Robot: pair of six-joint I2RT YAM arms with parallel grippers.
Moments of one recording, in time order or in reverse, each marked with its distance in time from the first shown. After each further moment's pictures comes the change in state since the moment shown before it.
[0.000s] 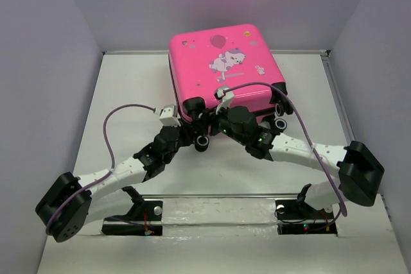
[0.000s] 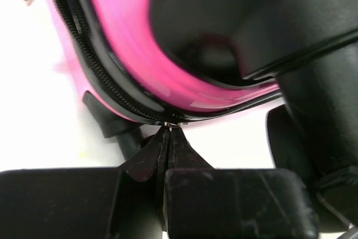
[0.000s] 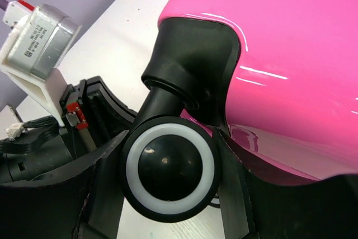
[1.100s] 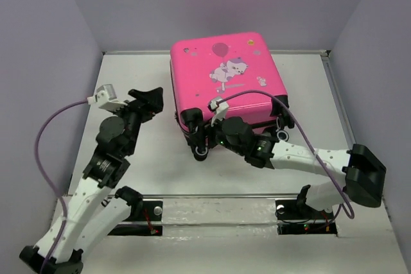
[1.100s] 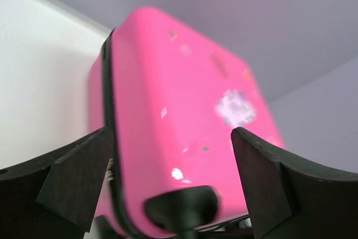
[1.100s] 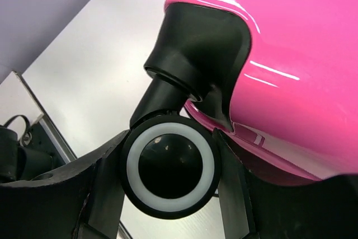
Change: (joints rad) left arm 0.282 -0.378 0.295 -0.396 -0.023 -0.040; right arm 0.102 -0.100 -0.074 -0.084 0.054 0.026
